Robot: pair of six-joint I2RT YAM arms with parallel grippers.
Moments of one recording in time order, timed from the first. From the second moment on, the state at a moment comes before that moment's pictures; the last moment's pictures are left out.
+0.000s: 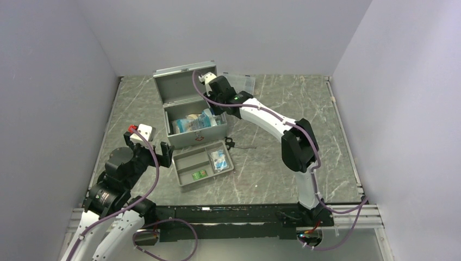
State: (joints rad) left arm -0.43 0.38 0.72 -0.60 -0.13 -0.07; right arm 0.74 2.06 1.82 -0.44 0.08 0.01
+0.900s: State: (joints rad) left arm -0.43 0.37 0.72 -0.60 -0.13 -0.07; right arm 0.75 2.09 1.82 -0.48 0.08 0.09
